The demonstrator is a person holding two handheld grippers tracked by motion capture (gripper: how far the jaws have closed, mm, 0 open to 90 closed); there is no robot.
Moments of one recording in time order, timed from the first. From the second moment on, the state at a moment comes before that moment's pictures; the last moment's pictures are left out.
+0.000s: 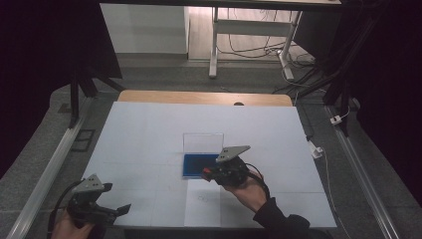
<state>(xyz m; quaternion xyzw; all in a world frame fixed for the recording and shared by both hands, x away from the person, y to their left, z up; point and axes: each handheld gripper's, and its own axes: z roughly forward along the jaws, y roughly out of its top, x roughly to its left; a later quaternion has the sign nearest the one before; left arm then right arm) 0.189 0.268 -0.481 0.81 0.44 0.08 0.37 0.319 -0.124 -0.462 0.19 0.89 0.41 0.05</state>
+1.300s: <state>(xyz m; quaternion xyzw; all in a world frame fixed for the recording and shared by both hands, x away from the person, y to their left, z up) 0.190 0.270 -0.482 0.81 0.44 0.08 0.38 0.360 -0.110 -0.468 0.21 0.89 0.39 0.09</state>
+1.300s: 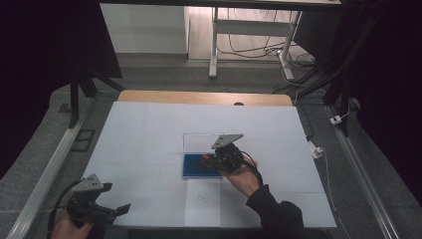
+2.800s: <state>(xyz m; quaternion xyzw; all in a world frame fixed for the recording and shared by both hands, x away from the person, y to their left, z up) 0.190 0.270 -0.482 0.81 0.44 0.08 0.38 0.380 -0.096 -0.495 0.23 0.90 0.36 0.08</state>
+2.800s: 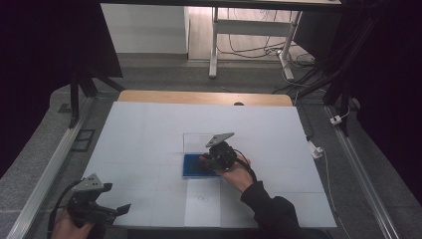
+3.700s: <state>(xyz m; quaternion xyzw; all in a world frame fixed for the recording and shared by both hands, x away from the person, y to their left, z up) 0.190 0.269 -0.482 0.81 0.44 0.08 0.38 0.364 -0.101 -0.483 0.25 0.89 0.38 0.07</state>
